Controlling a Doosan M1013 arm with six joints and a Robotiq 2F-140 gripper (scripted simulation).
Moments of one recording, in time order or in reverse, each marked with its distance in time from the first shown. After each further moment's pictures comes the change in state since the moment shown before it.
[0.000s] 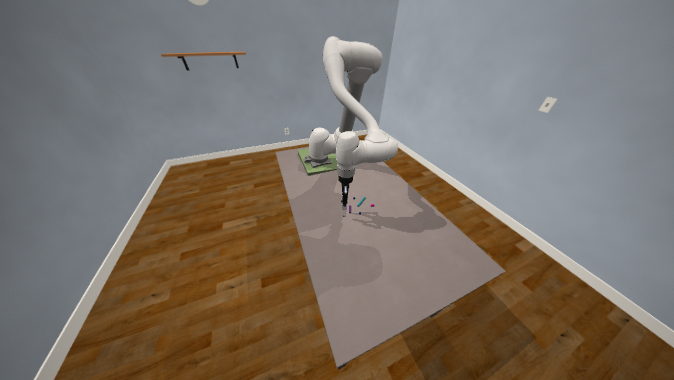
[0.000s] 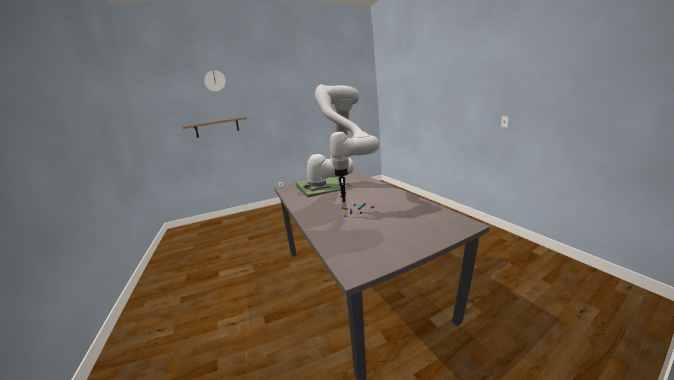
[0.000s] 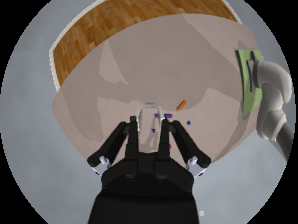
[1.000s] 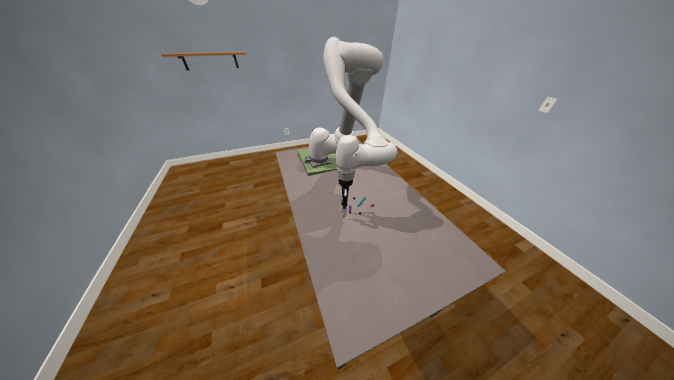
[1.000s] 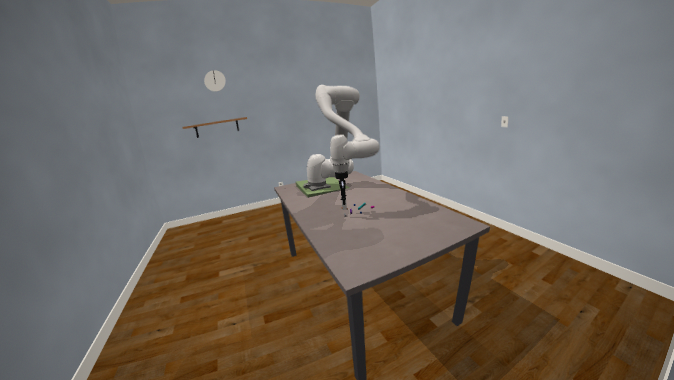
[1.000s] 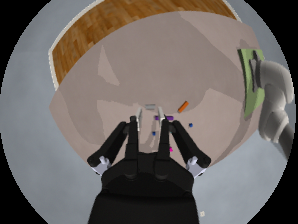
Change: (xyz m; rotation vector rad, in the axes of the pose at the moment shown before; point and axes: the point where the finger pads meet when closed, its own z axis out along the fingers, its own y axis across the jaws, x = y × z) arm 0.000 0.000 0.019 0.000 0.001 0.005
